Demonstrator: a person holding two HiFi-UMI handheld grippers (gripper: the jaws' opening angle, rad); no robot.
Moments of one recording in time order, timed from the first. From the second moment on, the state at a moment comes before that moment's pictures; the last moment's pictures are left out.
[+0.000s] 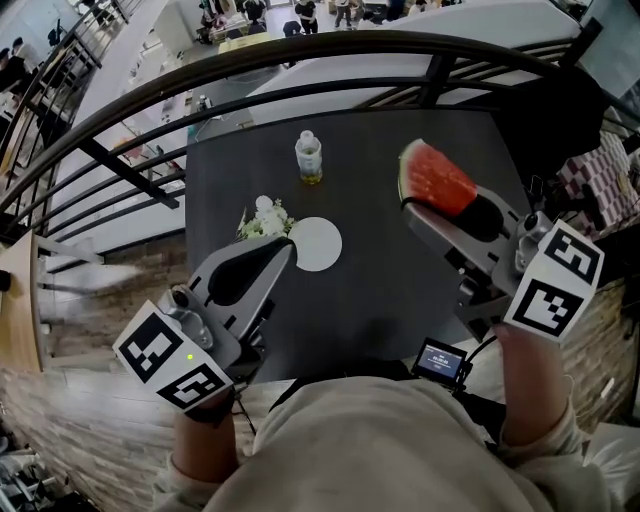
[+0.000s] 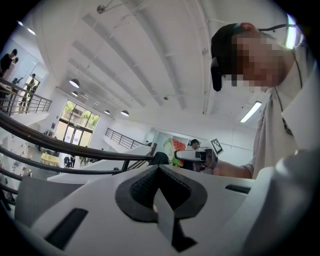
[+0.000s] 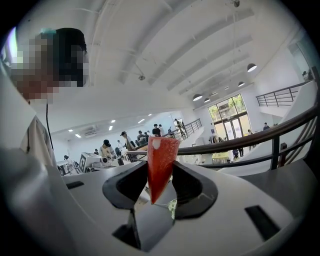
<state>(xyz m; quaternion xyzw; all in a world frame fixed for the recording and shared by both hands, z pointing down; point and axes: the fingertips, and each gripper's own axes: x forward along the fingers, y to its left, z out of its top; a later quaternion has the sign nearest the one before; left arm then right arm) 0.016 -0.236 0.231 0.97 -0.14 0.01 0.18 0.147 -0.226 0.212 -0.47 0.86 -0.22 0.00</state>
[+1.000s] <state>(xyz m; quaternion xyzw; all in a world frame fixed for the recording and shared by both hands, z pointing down) -0.035 -0.246 0.293 0.95 -0.21 0.00 0.25 0.090 -0.279 0.292 -0.39 0.87 -0.29 -0.05</state>
